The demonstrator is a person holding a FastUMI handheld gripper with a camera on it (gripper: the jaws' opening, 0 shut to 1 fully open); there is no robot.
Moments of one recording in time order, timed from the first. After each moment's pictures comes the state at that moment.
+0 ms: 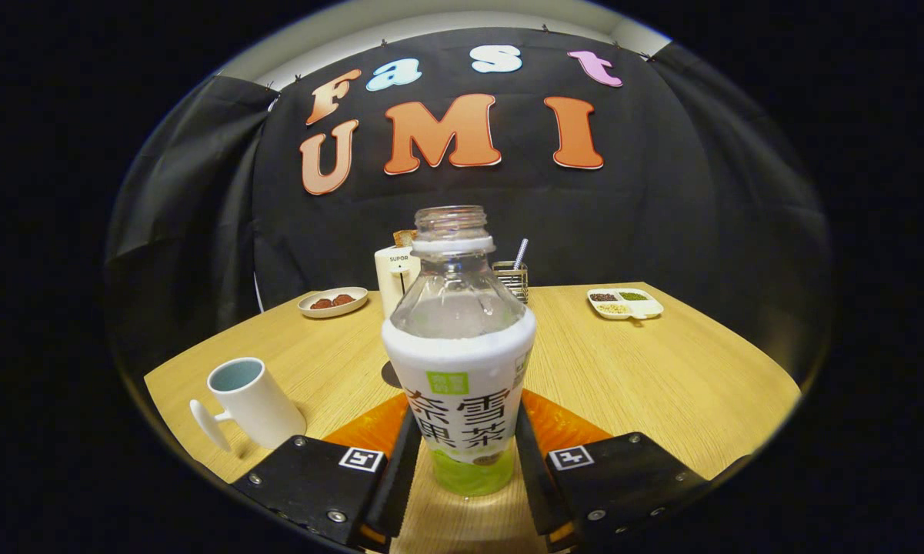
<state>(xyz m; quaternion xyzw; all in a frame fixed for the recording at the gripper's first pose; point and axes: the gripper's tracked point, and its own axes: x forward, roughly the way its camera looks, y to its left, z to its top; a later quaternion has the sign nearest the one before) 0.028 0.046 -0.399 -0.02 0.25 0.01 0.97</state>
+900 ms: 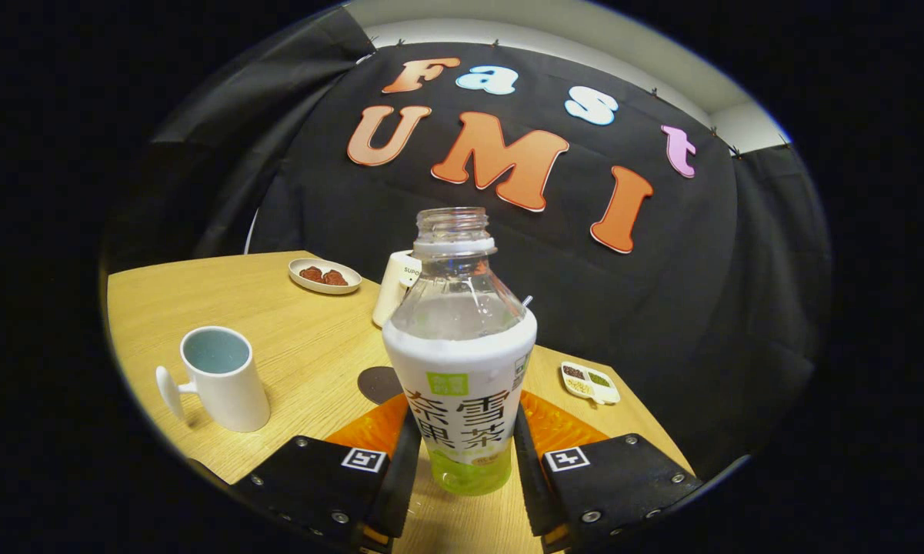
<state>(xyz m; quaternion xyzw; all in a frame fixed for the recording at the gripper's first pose) 0.053 0.081 -0.343 -0.24 0.19 0.02 0.95</state>
